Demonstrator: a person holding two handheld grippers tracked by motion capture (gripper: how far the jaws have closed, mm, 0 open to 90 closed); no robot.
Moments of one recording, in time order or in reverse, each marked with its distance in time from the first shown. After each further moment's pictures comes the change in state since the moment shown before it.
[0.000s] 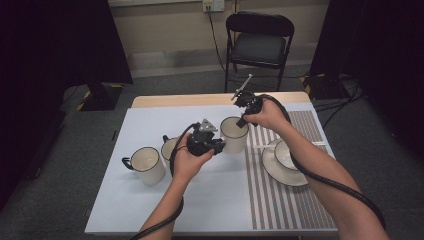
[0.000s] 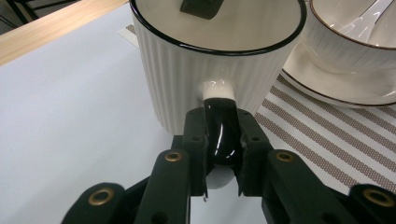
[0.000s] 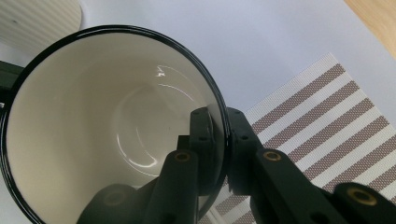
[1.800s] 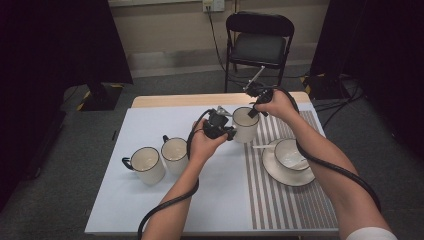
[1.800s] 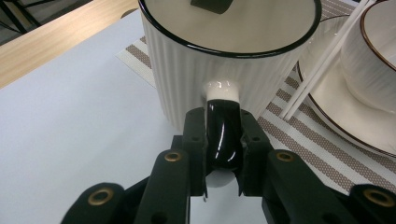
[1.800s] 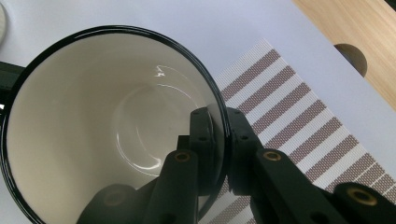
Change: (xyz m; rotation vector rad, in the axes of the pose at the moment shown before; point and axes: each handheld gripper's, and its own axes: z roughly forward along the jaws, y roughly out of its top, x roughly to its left) left arm 0.020 0.040 0.057 0.039 -0.003 0.002; right arm -0.062 -0.007 0.005 0.015 -0.037 0.075
